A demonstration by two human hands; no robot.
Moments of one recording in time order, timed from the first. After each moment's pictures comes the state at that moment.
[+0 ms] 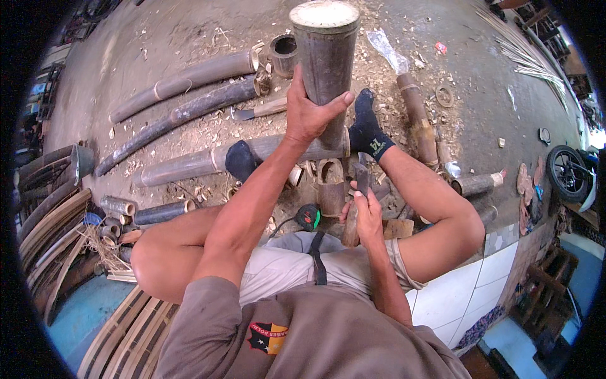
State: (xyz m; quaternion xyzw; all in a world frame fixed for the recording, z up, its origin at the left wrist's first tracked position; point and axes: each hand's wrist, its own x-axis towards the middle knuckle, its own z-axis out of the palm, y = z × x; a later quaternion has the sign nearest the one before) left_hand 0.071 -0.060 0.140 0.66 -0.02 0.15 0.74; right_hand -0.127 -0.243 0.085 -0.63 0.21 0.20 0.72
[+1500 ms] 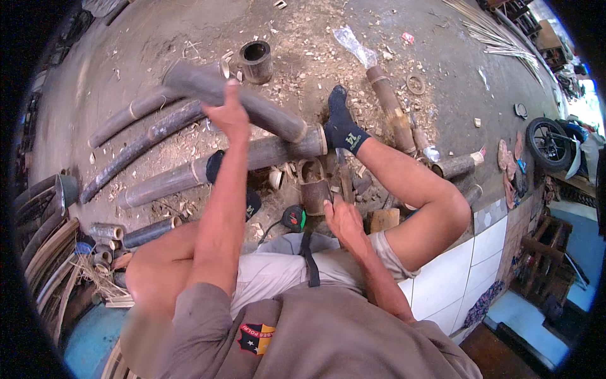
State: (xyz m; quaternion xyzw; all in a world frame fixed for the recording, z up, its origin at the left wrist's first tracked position) left_hand 0.099 0.030 0.054 0.61 0.26 0.33 0.67; right_hand -0.143 -0.232 0.086 -0.92 0.07 0.25 0.28
